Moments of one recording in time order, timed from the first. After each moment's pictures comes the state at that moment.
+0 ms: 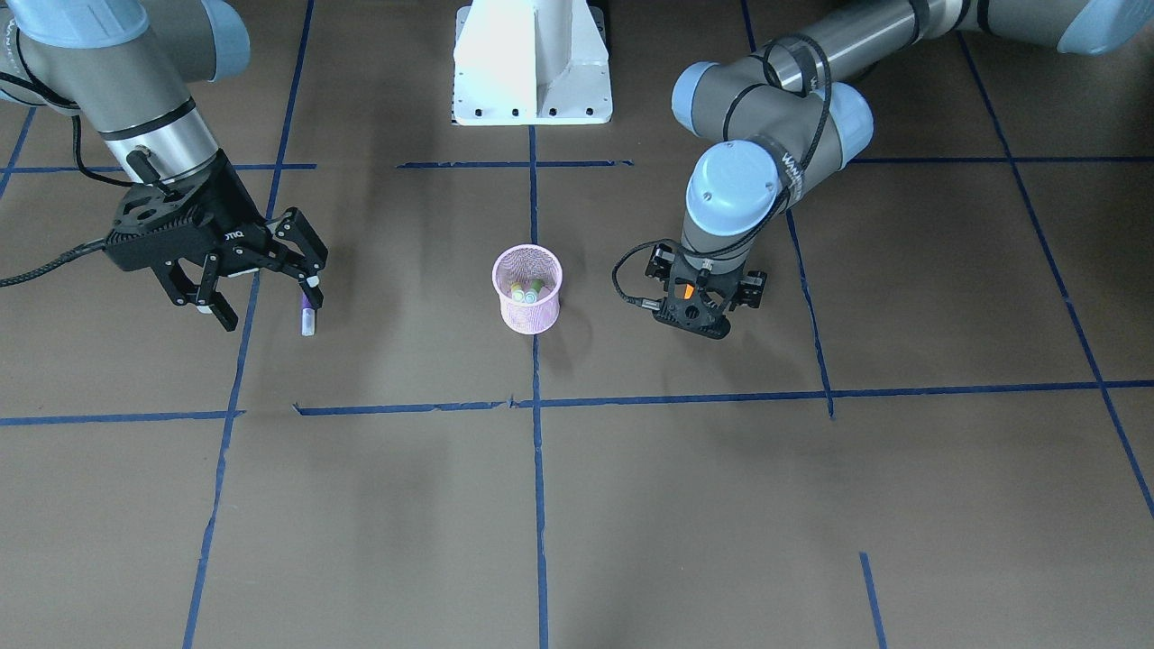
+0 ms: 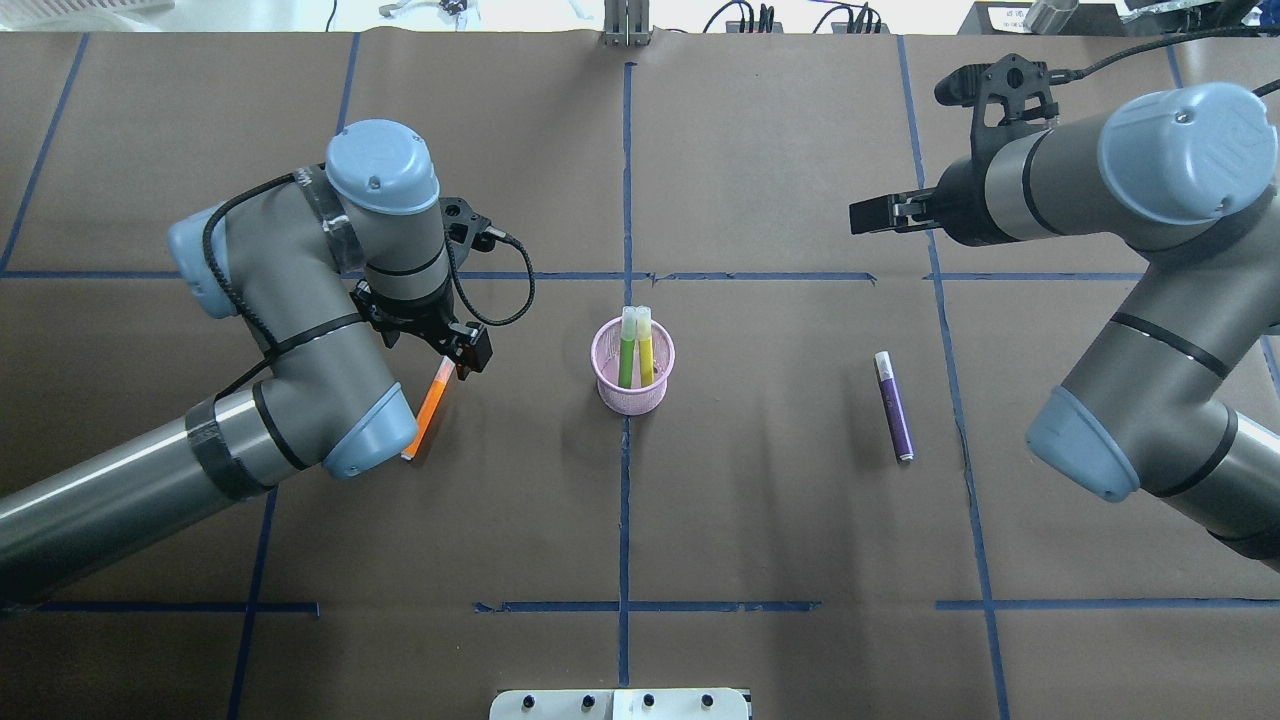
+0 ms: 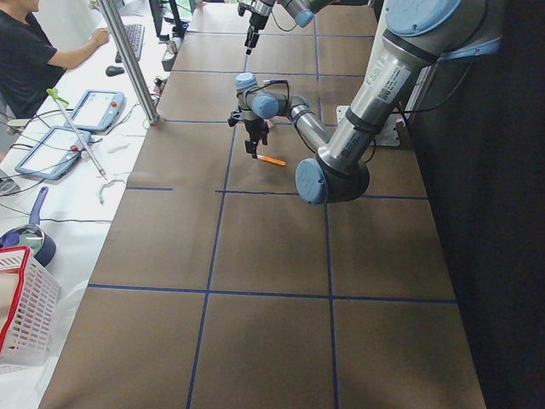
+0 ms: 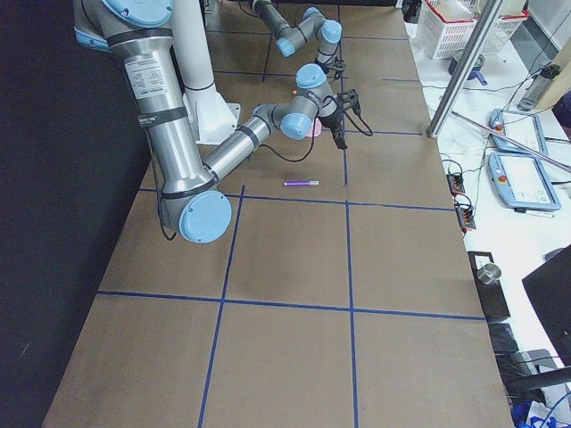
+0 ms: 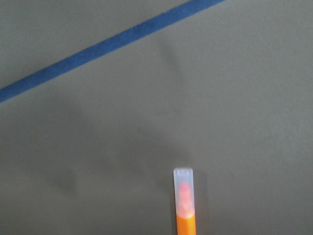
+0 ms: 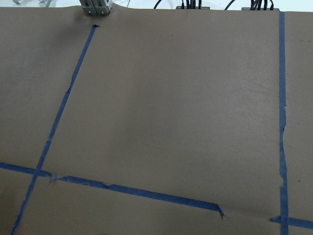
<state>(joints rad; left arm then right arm) -0.67 -2.24 -1.51 -1.42 -2.07 -0.56 0.82 -1.27 1.92 -1.20 1.85 0.95</state>
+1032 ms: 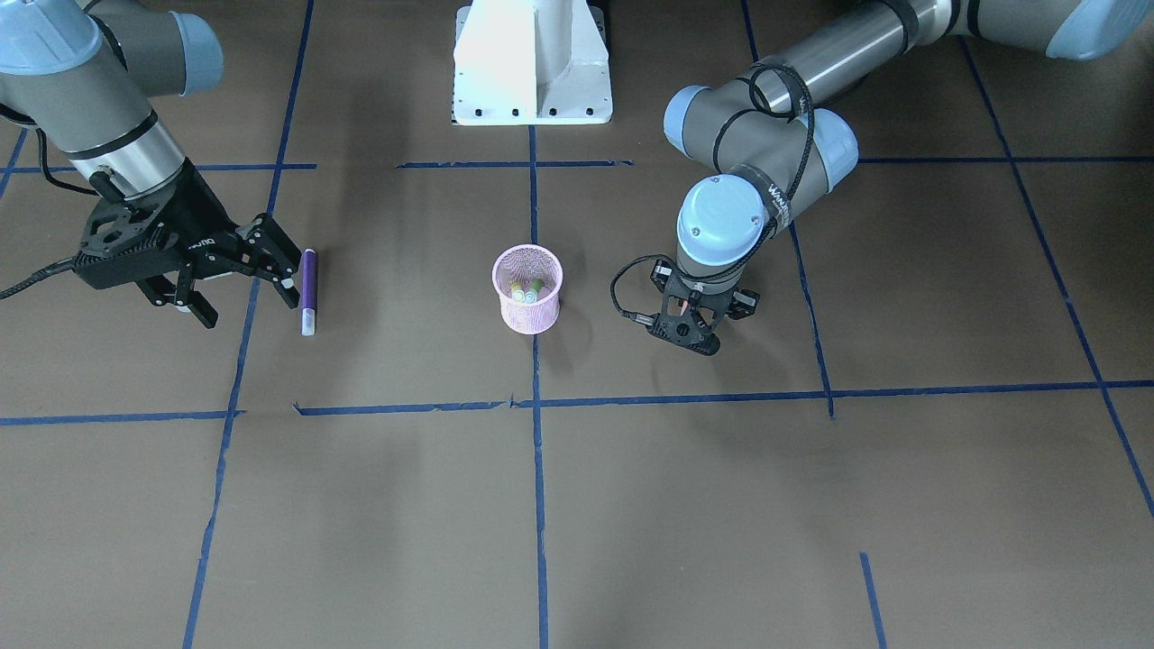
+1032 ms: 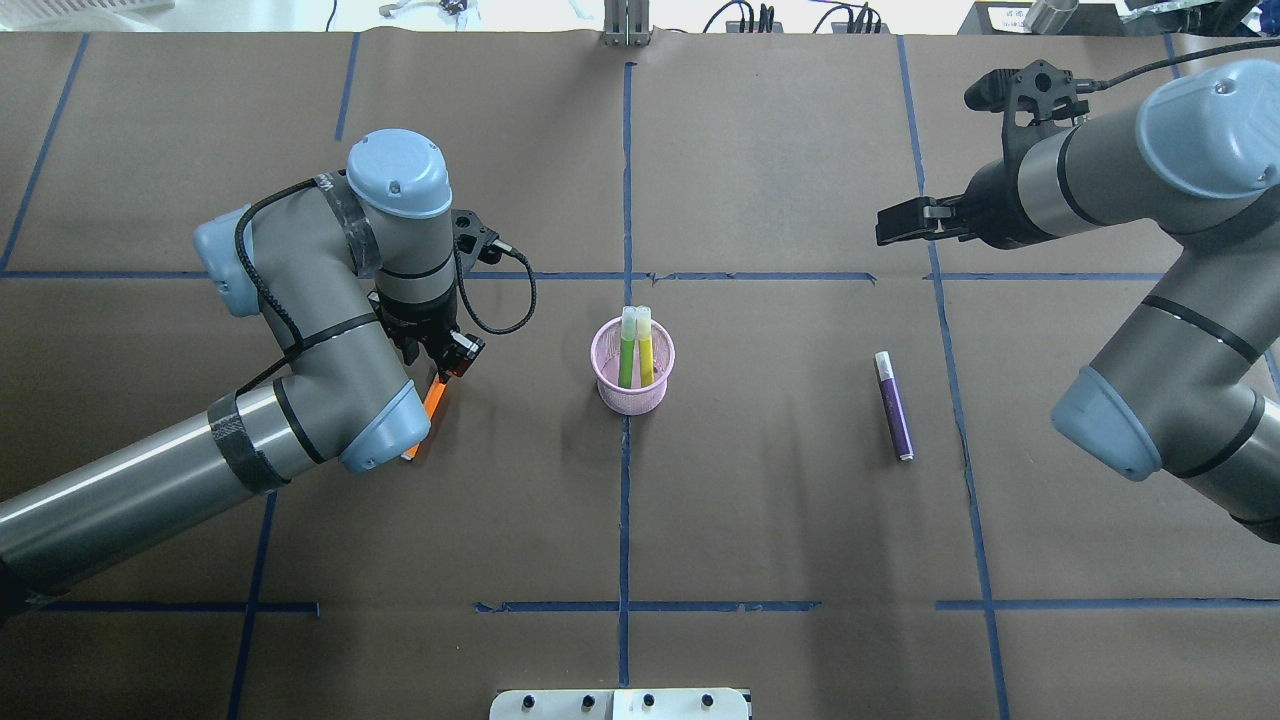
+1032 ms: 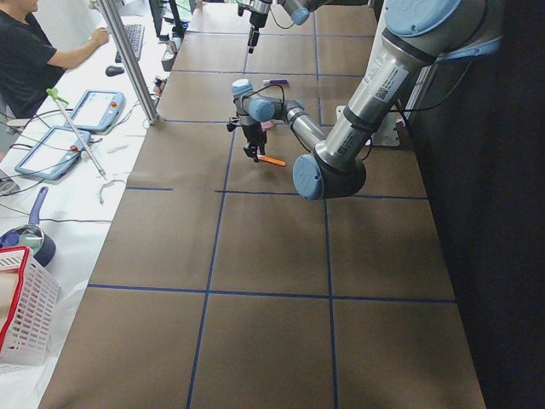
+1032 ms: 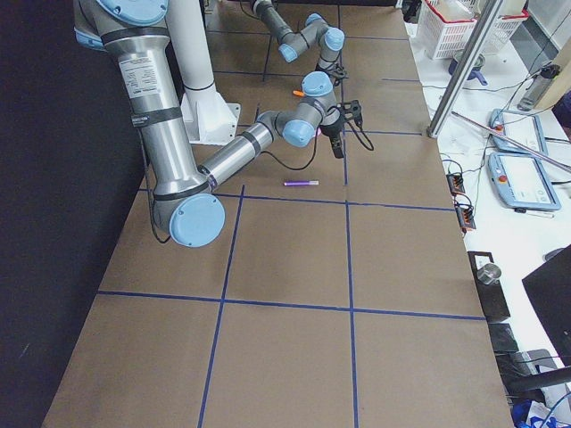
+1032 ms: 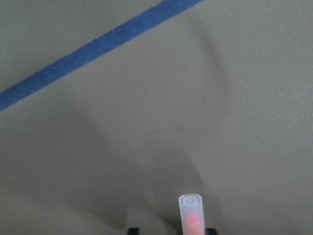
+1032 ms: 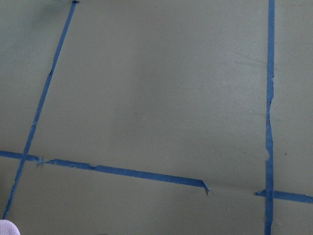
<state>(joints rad) -0.67 -2.25 -1.46 -1.42 -2.08 -0.49 0.86 -1.29 1.89 -1.20 1.96 0.96</state>
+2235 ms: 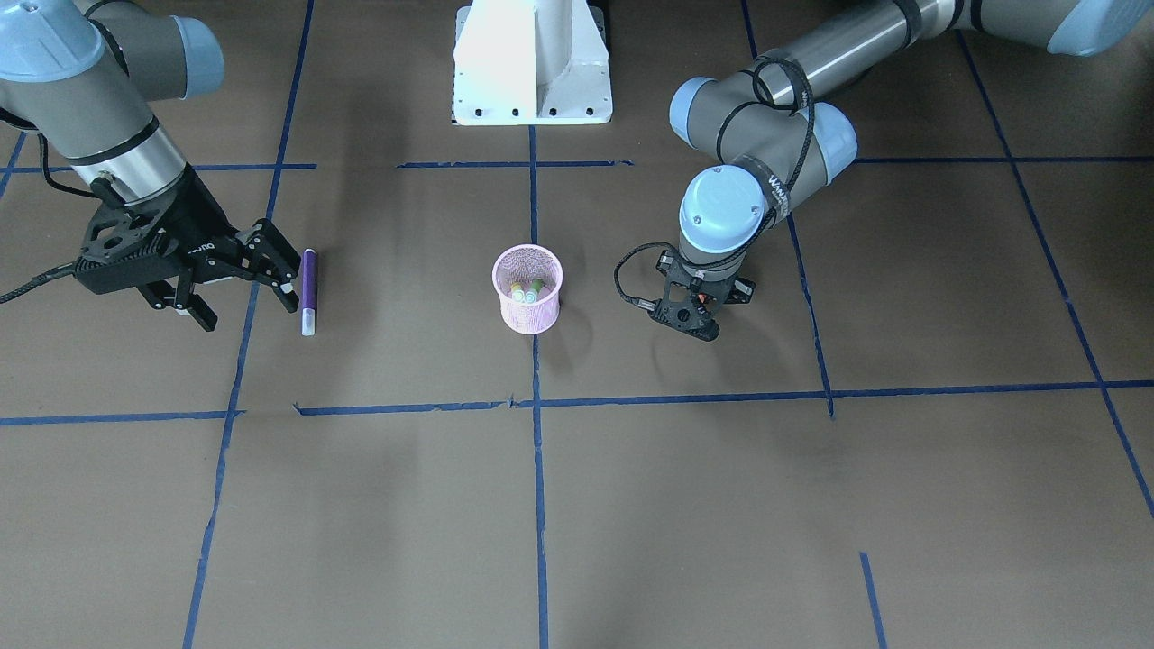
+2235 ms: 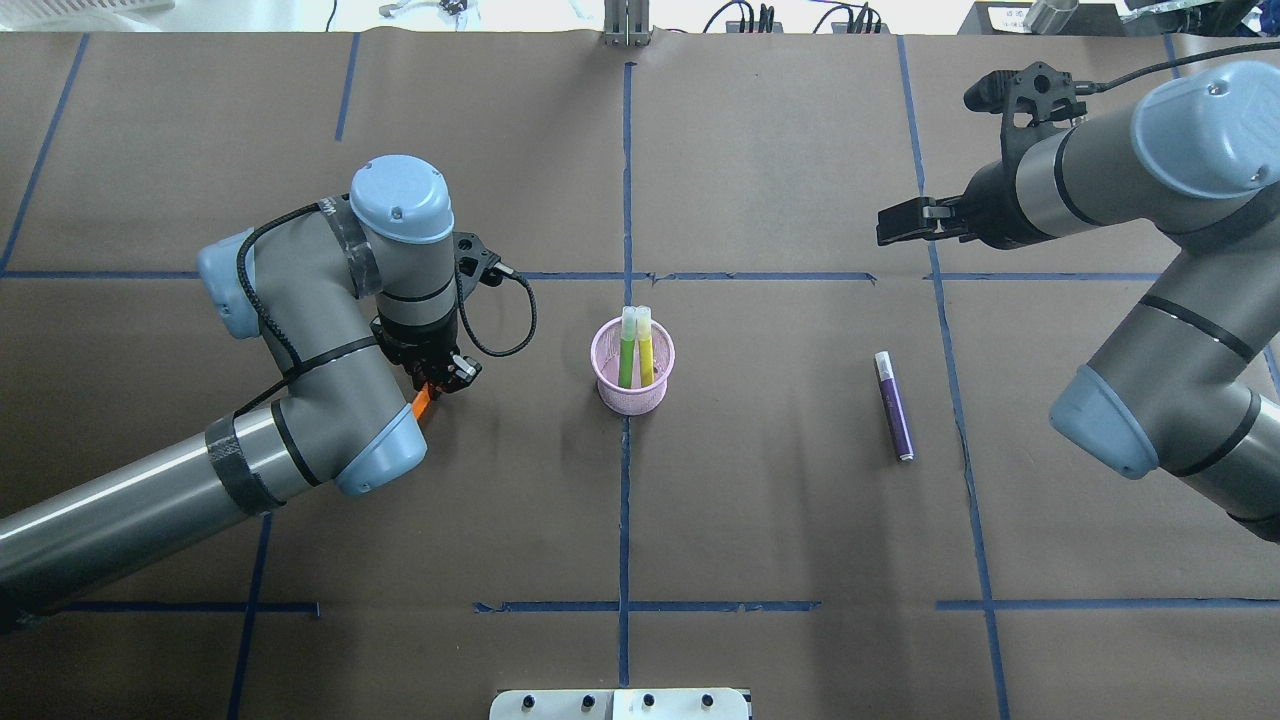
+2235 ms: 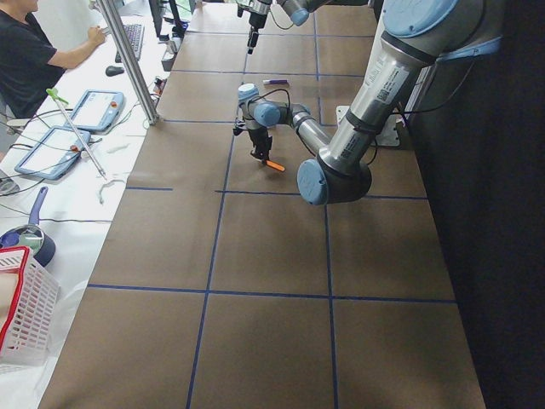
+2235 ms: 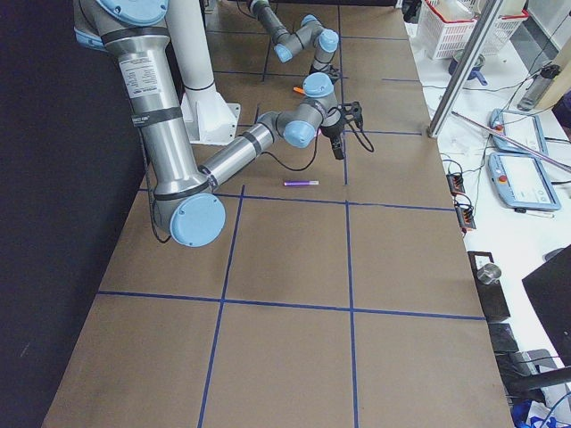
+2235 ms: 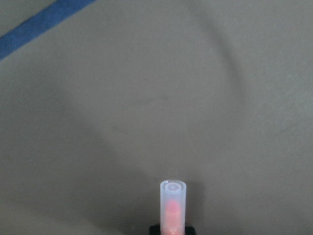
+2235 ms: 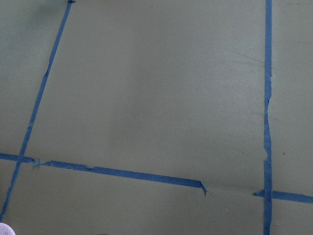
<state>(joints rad) -0.64 -2.19 -1.51 -1.43 -2.08 -0.49 0.86 -1.29 1.88 -1.20 1.96 0.96</state>
